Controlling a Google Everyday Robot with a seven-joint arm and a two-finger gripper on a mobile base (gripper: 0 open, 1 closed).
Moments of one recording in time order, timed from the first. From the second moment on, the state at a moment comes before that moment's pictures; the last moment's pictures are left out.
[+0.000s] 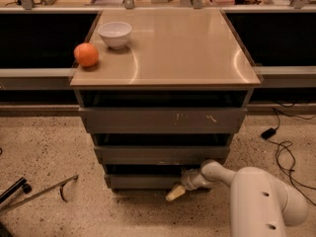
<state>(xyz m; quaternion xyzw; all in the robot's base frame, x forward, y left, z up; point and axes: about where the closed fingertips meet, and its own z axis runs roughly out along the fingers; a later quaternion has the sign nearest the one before) 0.621 -0.095 0.181 -0.45 0.82 0.25 0.25</state>
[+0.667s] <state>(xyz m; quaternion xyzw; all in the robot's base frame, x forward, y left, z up) 0.604 -0.094 0.189 -0.45 0.82 0.27 0.24</state>
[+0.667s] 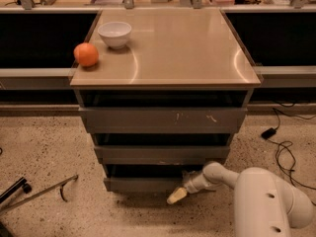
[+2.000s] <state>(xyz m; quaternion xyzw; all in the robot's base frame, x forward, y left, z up) 0.545 -0.070 0.208 -0.45 0.81 0.31 0.21</state>
